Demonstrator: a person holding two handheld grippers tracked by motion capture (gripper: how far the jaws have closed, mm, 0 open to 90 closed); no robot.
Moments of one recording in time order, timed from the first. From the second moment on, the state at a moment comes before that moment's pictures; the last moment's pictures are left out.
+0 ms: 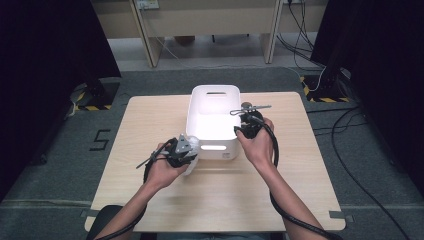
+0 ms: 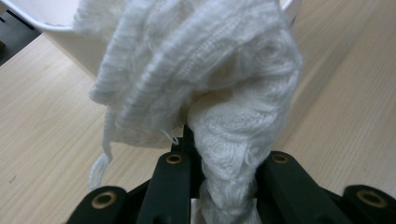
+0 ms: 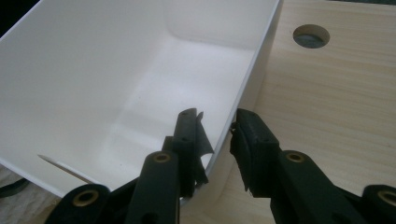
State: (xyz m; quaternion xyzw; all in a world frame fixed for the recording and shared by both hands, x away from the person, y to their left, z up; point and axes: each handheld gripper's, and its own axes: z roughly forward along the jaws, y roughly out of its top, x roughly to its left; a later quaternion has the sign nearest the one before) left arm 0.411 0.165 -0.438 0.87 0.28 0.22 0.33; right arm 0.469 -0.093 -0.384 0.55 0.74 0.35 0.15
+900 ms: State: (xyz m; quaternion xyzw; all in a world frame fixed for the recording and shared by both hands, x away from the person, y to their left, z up) left arm 0.417 0.158 -0.462 0.88 0.30 0.20 0.31; right arm 0.469 -0.092 -0.384 0.54 0.75 0.35 0.16
